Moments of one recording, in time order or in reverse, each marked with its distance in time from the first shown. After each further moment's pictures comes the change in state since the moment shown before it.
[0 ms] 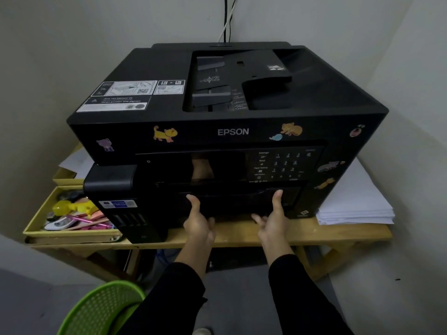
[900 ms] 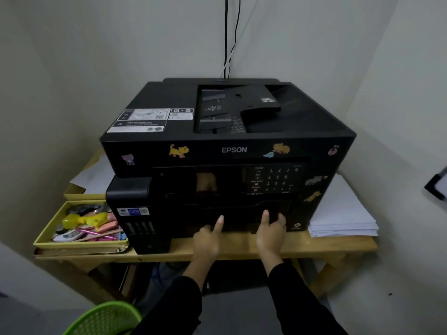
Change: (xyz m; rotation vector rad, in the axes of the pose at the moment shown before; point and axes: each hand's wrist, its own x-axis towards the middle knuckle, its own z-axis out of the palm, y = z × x) left_hand -0.027 -0.004 -0.021 1.192 -0.082 0.395; right_hand -0.033 0.002 -0.007 -0.912 0.162 -0.517
